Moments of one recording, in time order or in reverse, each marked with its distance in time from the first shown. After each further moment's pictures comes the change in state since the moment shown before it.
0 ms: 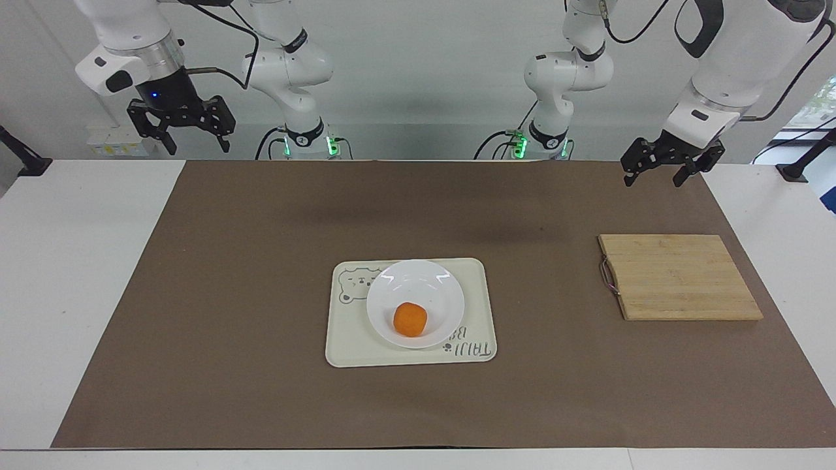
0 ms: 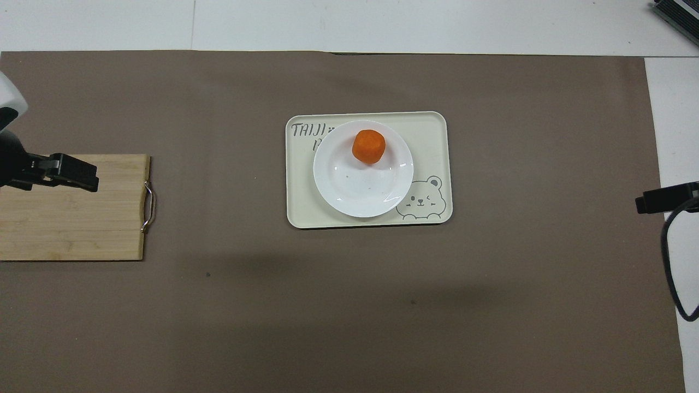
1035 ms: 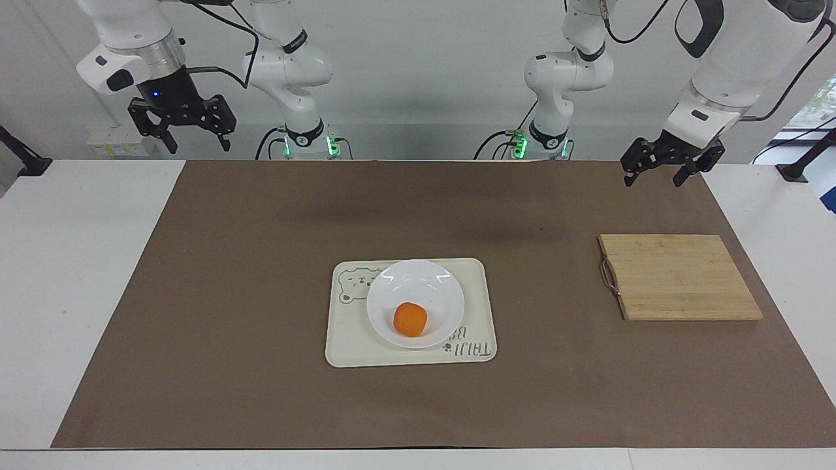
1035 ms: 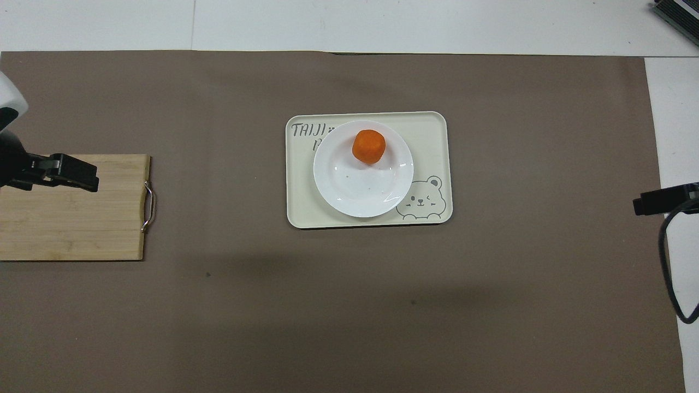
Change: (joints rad) left arm 0.000 0.000 0.000 0.000 0.000 0.000 0.000; right arm -0.072 0.000 0.083 0.001 0.007 -0.008 0.000
